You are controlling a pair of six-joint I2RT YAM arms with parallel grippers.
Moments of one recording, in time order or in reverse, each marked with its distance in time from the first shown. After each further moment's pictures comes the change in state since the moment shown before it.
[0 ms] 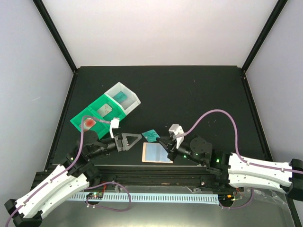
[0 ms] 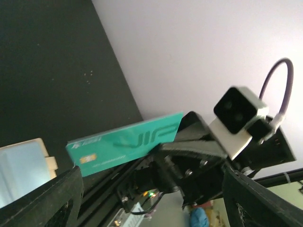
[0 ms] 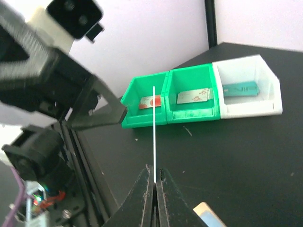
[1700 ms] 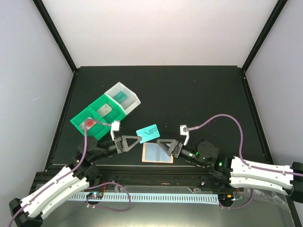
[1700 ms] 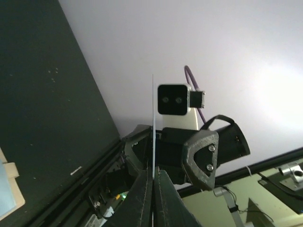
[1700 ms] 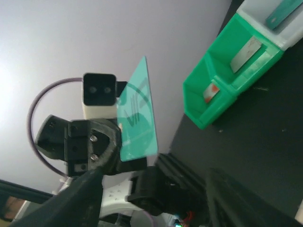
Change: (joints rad) left arm 0.000 -0.043 -0.179 0.294 0.074 -0.112; right arm 0.001 -0.079 -0.117 0.187 -0.039 0.885
